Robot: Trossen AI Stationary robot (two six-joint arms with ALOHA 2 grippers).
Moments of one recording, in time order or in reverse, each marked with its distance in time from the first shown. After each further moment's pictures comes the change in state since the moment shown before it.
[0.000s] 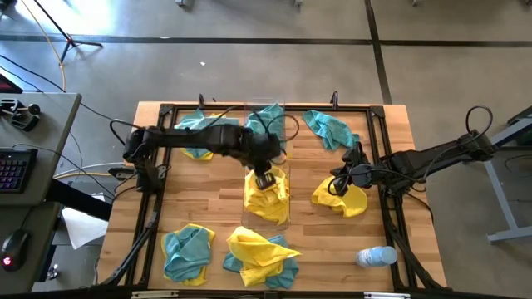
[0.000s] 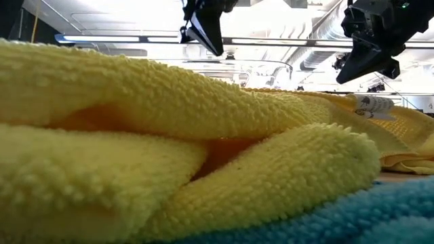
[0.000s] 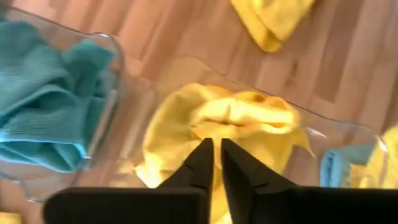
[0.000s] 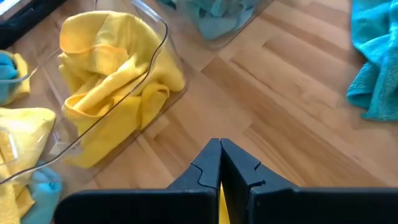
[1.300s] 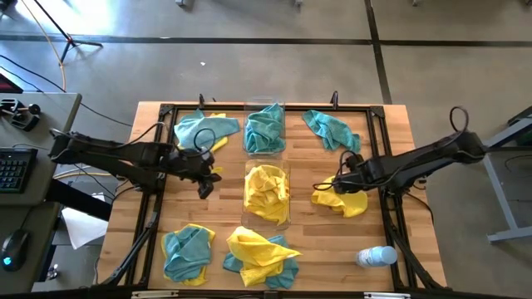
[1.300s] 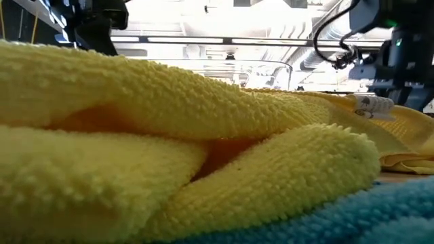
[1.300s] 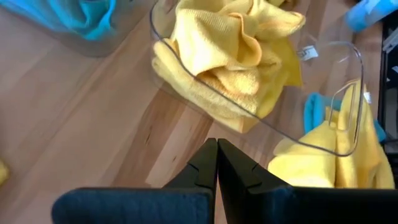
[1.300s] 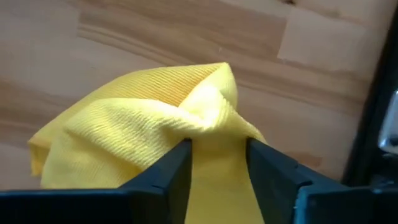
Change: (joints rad) left arm -0.107 -0.900 -1.064 0.445 -0.011 -0.277; right arm -0.054 0.308 0.060 -0.430 -0.226 0.611
